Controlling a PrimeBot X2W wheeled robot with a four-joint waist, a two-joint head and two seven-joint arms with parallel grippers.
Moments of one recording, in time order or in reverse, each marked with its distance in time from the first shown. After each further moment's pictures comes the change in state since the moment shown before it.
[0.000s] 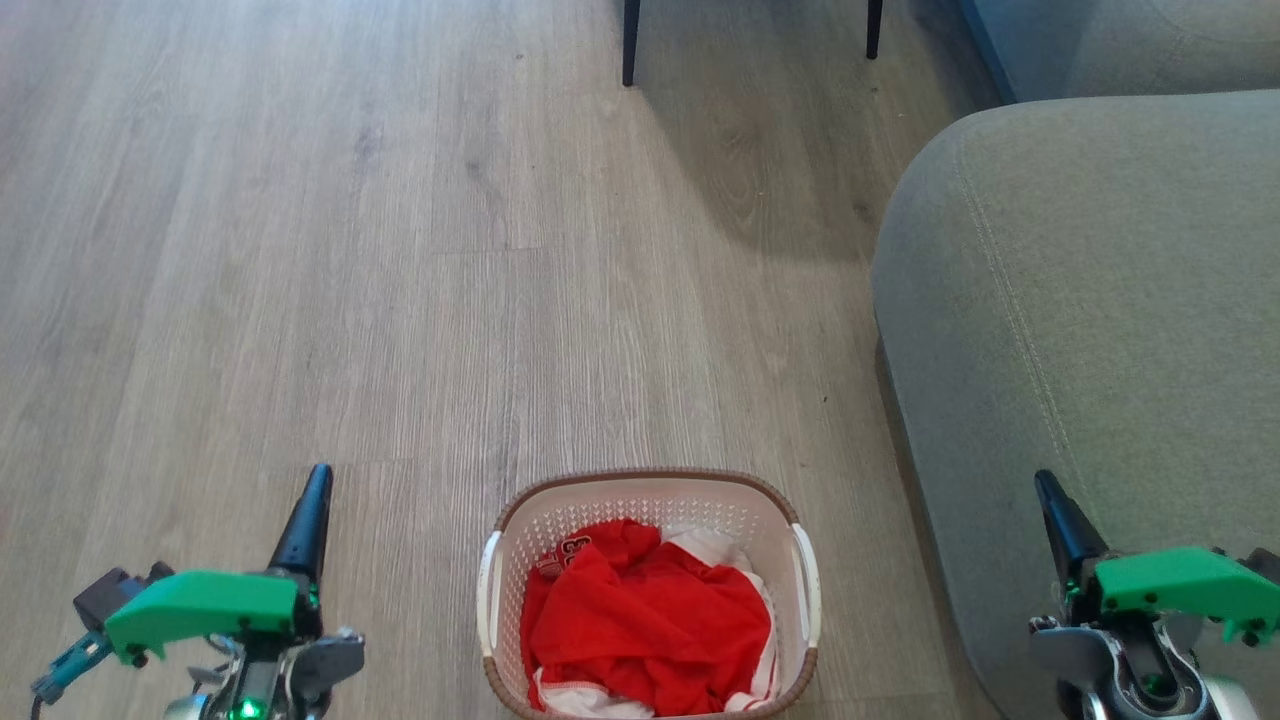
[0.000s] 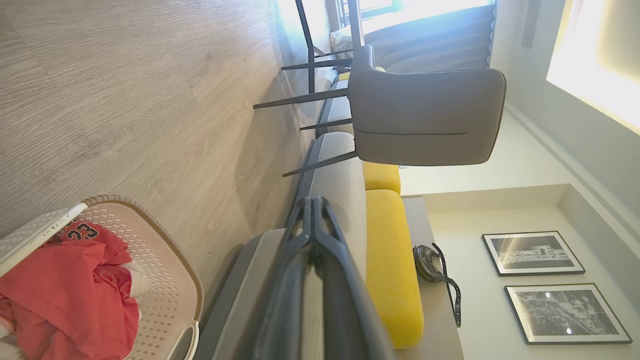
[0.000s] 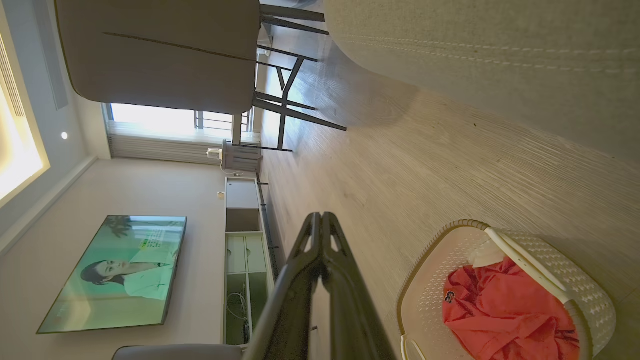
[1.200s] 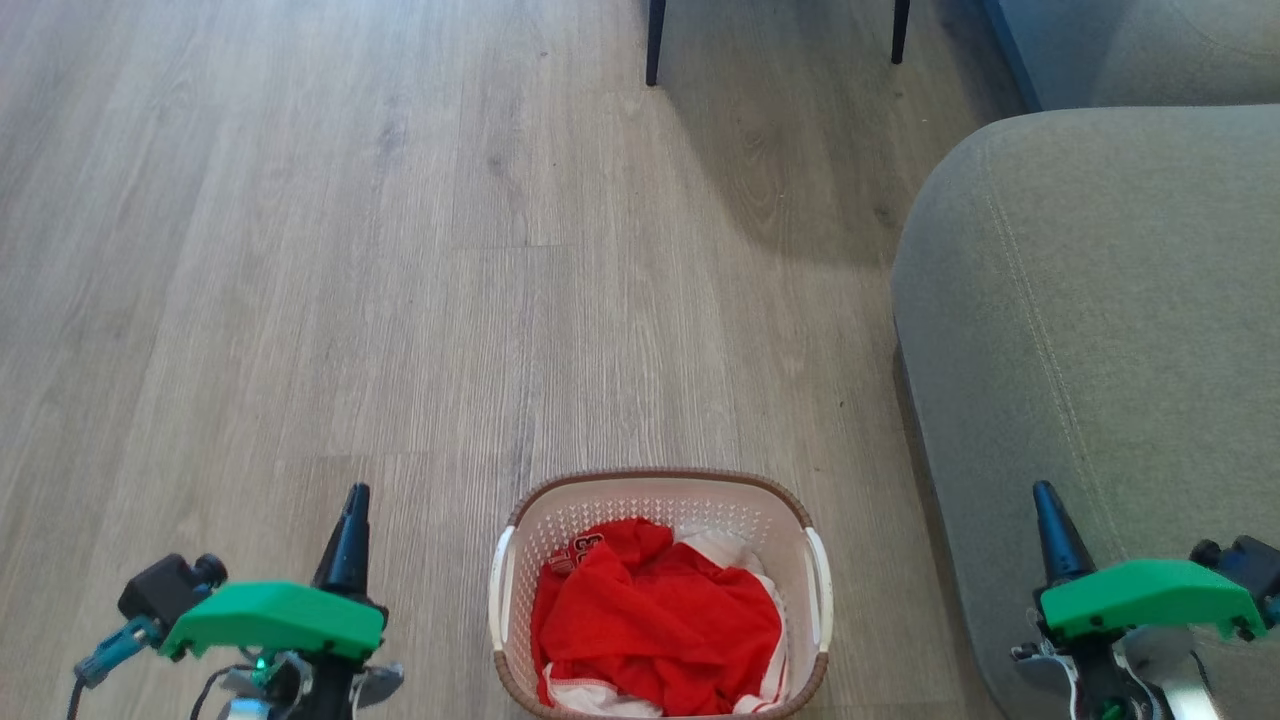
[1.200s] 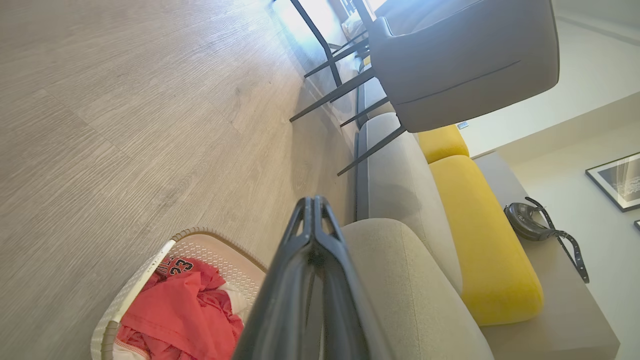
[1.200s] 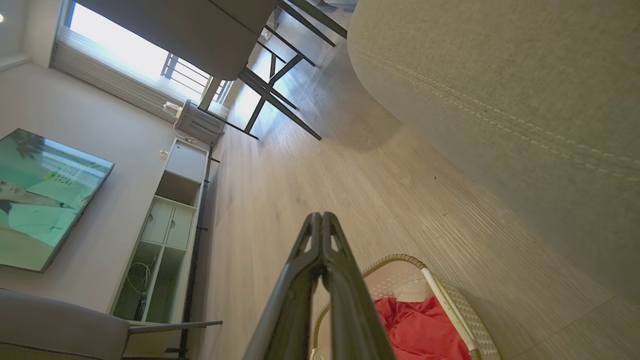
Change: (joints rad) left arm 0.038 0.000 -0.097 -0.025 0.385 0.034 -0.099; right arm 0.036 0.001 0.050 -0.026 -0.384 0.000 -0.101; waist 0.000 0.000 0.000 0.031
